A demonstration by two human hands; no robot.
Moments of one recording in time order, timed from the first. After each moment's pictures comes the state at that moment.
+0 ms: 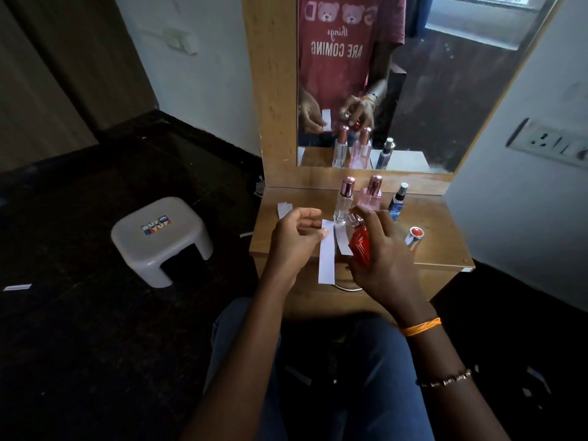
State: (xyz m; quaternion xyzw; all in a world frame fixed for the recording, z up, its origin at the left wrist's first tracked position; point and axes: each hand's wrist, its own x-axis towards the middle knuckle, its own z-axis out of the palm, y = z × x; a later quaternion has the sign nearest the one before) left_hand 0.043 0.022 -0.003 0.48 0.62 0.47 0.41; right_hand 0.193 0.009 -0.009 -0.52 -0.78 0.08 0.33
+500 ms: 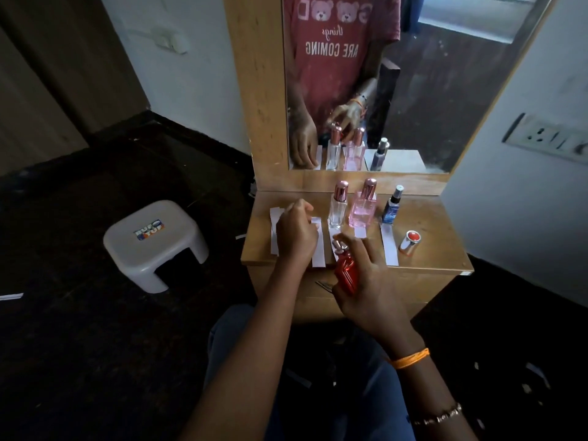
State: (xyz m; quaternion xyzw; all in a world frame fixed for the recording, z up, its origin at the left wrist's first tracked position) left_hand 0.059 0.089 -0.041 0.57 0.72 0.37 0.16; right_hand 0.189 -0.003 -0.037 -0.52 -0.76 0.20 0.33
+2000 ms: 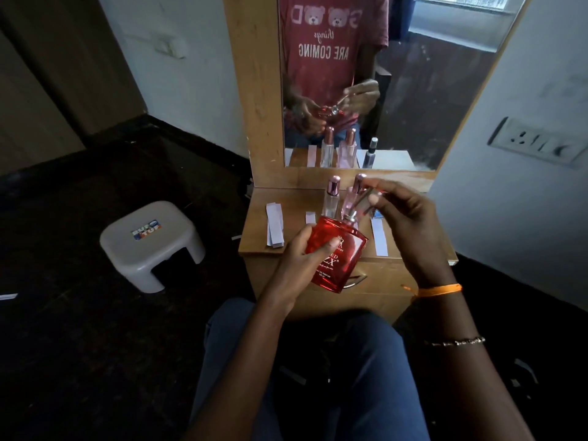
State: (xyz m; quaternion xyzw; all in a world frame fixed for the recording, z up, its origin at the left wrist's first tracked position) left_hand 0.060 -0.014 0.002 0.49 0.48 0.46 0.56; right_hand 0.224 0.027 0.037 -0.41 -0.62 0.38 0.55
